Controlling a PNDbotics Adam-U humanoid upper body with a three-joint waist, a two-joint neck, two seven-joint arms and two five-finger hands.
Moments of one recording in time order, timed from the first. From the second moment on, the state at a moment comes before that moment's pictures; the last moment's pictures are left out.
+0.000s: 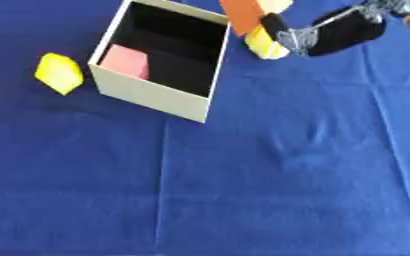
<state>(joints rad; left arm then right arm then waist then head) -0.22 0.40 0.27 -1.98 0.05 -0.31 0.20 -0.66 -1.14 0.19 -1.99 0.28 -0.11 0.20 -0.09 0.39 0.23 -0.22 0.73</state>
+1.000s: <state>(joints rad) -0.25 0.41 0.26 -1.98 0.07 -0.32 0.18 -0.94 -0.91 0.39 -1.82 0.33 0.04 0.42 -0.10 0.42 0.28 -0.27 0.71</state>
